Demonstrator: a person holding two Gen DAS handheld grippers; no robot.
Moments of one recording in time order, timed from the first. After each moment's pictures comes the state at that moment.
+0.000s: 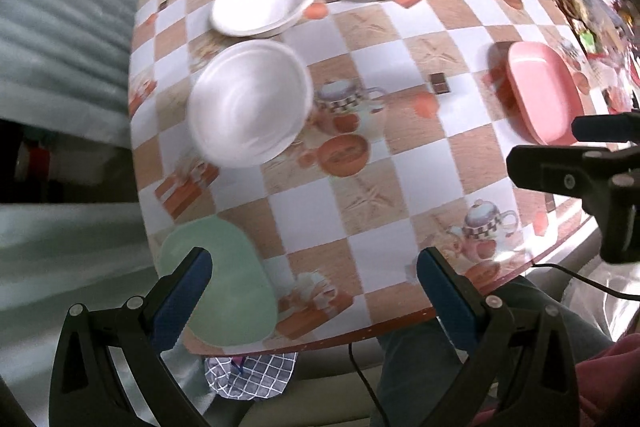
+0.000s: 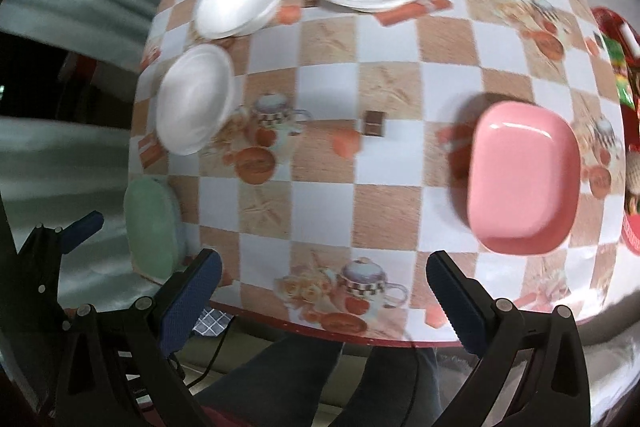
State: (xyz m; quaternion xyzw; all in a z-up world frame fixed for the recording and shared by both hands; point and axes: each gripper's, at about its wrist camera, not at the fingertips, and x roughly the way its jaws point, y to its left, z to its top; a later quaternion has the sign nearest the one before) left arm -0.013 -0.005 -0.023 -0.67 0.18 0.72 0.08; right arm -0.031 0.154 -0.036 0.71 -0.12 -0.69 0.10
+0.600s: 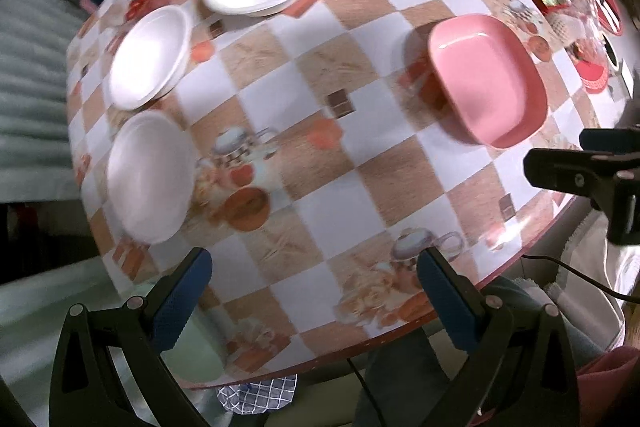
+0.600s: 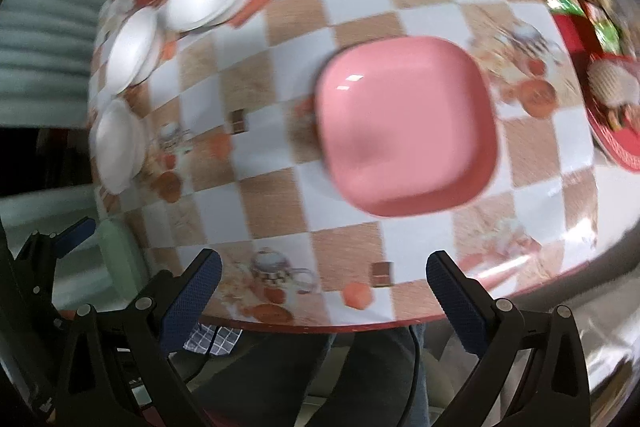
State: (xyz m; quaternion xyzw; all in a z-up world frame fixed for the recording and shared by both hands) left arm -0.028 0.096 -0.046 -0.68 0.23 0.68 0.15; right arm -0.004 0.274 -0.064 0.72 -0.21 -0.67 0.01
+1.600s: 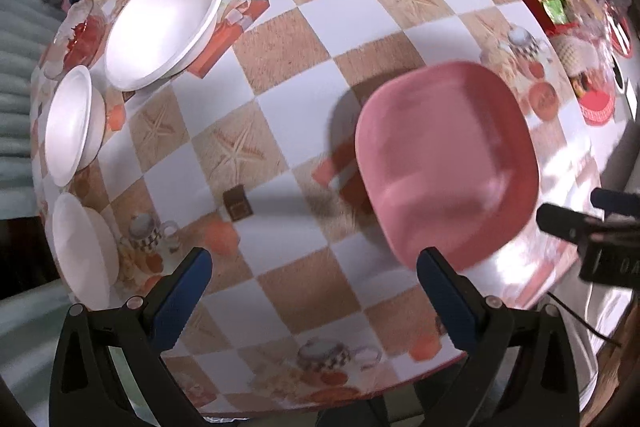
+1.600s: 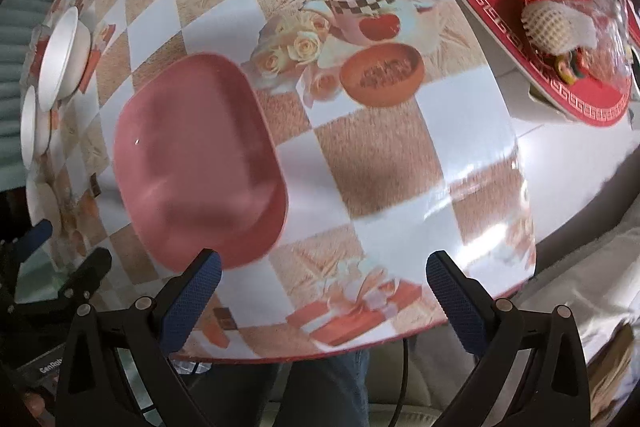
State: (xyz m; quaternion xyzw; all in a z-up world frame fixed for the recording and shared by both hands) left arm -0.073 0.202 -0.094 -0.69 0.21 0.68 0.14; right arm -0.007 0.401 -0.128 0.74 -0.22 -0.63 -0.07
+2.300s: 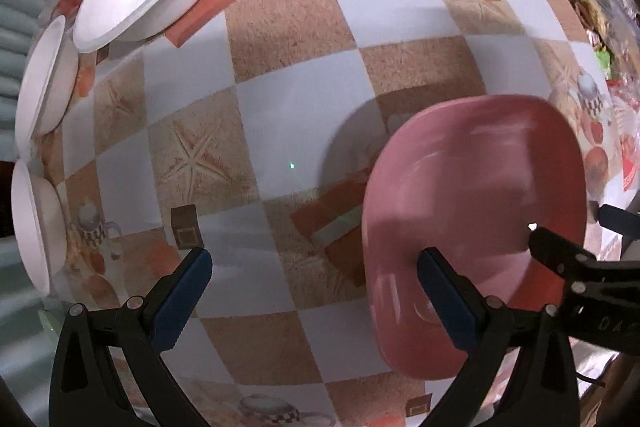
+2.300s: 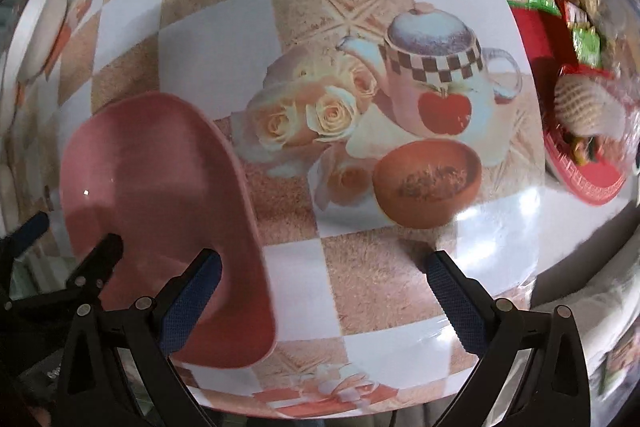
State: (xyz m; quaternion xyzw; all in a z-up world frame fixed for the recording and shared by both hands) left arm -0.091 0.213 -0.151 -0.70 0.14 0.69 0.07; right arm -0.061 0.394 -0.171 0.75 -0.11 -0.65 -0.03
